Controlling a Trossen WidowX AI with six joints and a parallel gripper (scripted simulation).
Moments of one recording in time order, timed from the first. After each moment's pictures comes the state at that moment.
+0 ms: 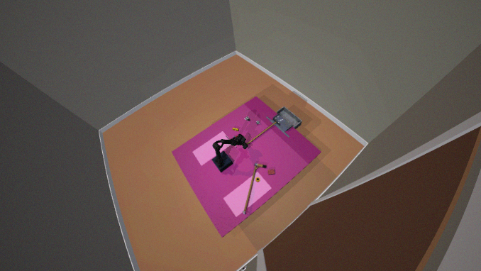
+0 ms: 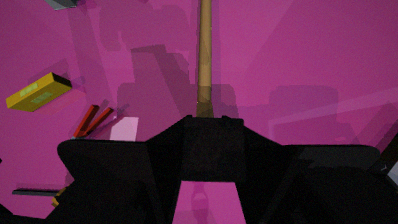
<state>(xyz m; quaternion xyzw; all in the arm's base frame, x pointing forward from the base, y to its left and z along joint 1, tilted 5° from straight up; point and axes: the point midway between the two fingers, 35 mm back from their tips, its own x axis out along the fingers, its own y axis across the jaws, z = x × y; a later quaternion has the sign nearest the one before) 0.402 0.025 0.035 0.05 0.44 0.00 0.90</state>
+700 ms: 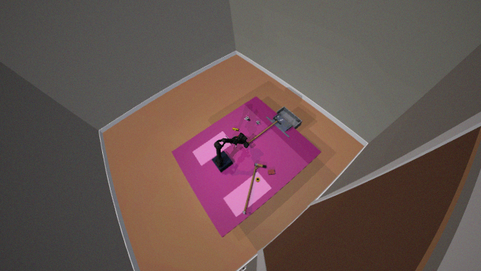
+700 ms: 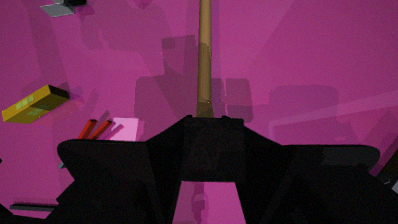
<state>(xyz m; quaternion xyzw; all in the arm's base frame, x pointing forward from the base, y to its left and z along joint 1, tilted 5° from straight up) 0.423 0.025 0.036 0.05 0.44 0.00 0.90</state>
